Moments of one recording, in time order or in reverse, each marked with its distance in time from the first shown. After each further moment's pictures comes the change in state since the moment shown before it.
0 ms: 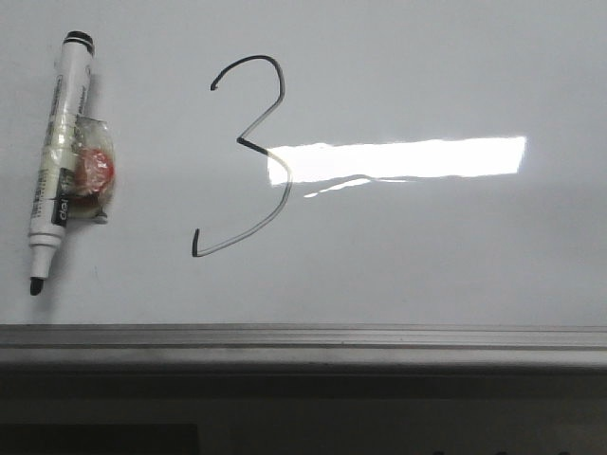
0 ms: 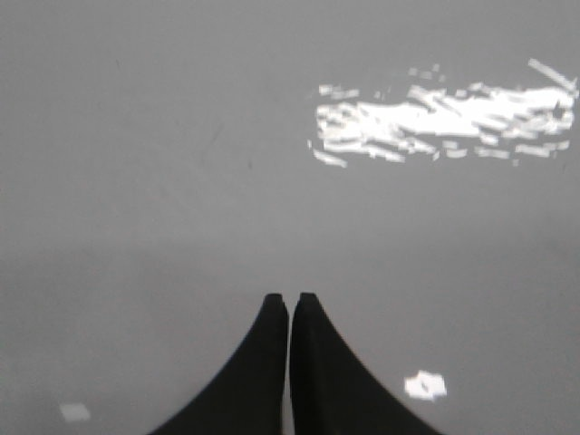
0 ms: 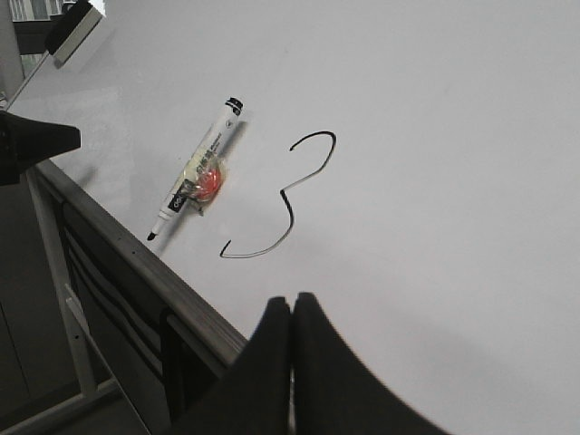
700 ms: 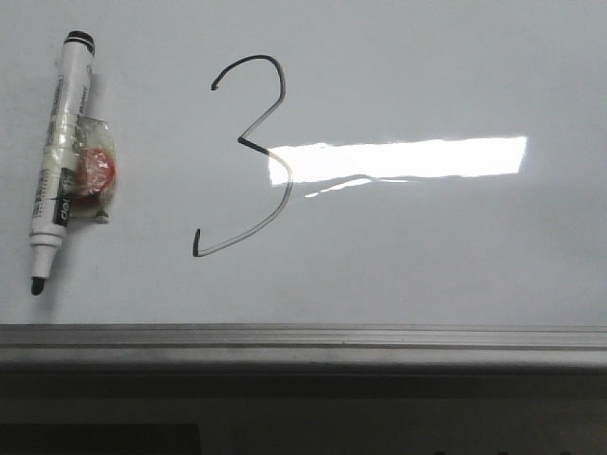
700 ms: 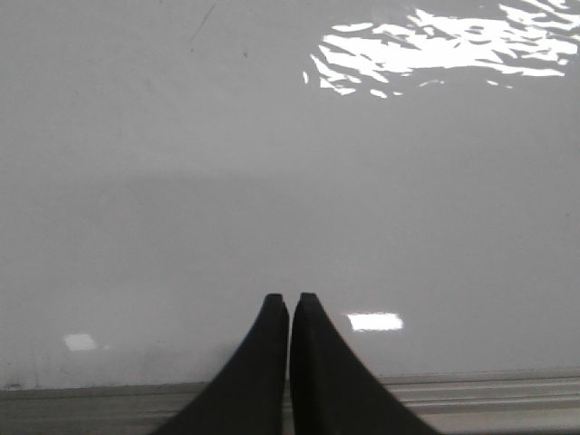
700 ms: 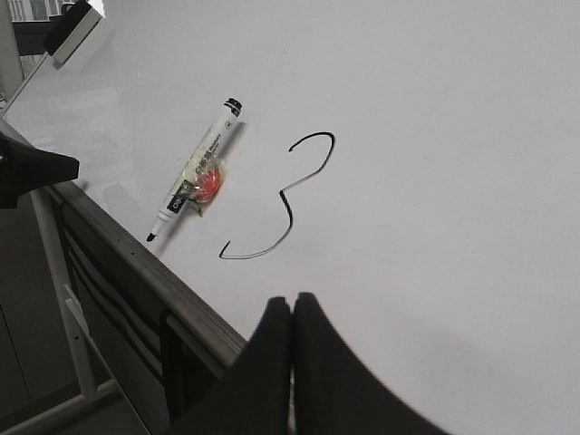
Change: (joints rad) left arm 0.000 0.000 0.000 0.003 0.113 -0.017; right arm 0.000 0.000 0.000 0.000 0.000 0.000
